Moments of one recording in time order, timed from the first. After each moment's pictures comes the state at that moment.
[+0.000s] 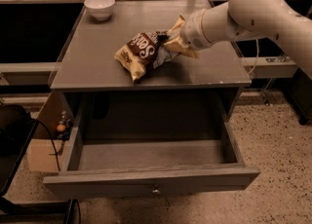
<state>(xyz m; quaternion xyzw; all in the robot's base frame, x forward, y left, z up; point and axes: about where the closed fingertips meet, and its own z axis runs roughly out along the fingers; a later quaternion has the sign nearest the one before) 0.692 -0.035 0.897 -0.57 0.67 0.11 0.47</state>
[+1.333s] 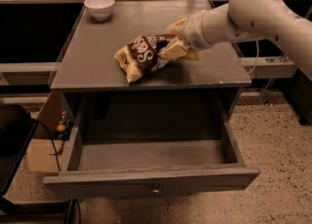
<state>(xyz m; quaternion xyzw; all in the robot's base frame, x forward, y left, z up) 0.692 -0.035 0.894 -0.56 0.67 0.11 0.47</state>
